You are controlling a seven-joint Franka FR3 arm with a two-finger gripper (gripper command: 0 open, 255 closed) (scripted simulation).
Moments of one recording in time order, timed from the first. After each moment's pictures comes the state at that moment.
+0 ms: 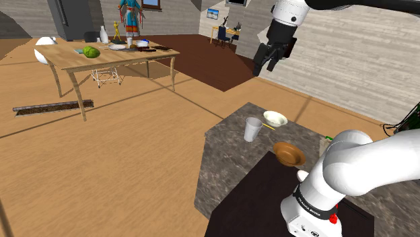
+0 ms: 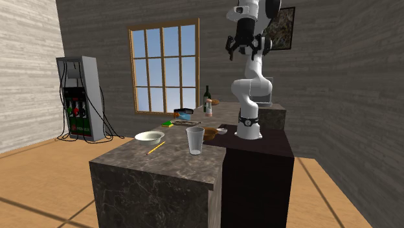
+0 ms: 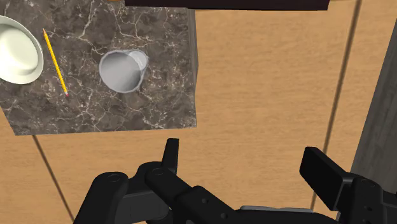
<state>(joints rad) 0.00 -0.76 -0.01 -2.28 -0.06 1.66 0.06</state>
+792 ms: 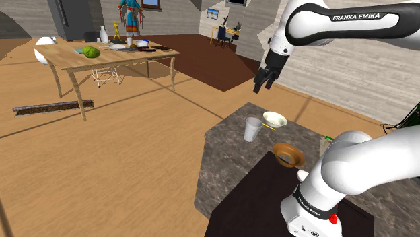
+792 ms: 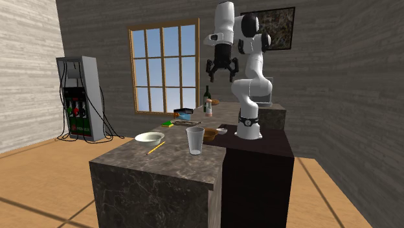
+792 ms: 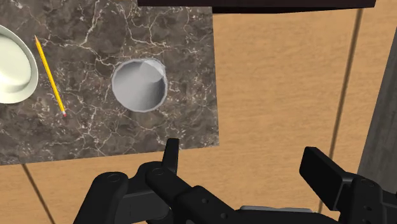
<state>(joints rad) -0.05 -0.68 -0.20 -2.46 -0.11 1.89 -0.10</state>
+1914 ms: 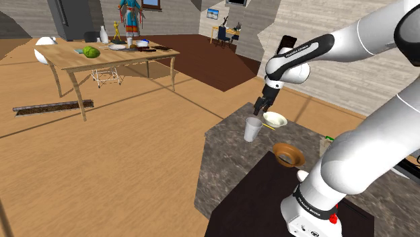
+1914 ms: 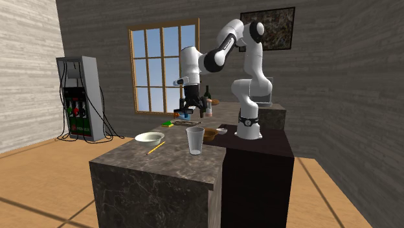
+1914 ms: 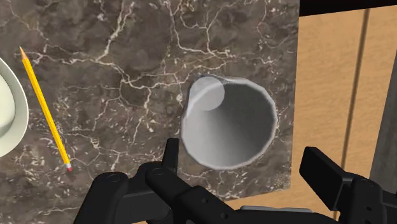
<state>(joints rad) -0.06 -0.21 -0.56 -2.49 0.00 2.30 -0.49</state>
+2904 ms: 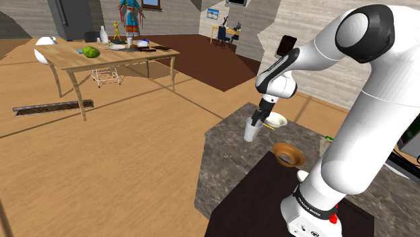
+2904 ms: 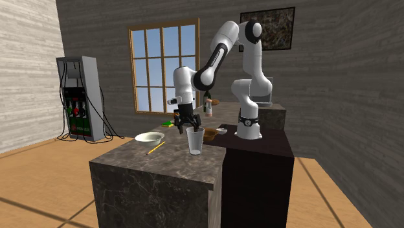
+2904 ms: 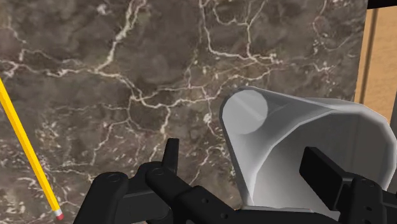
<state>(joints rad) -0.05 0.10 -0.61 -2.46 0.29 2.46 -0.77</state>
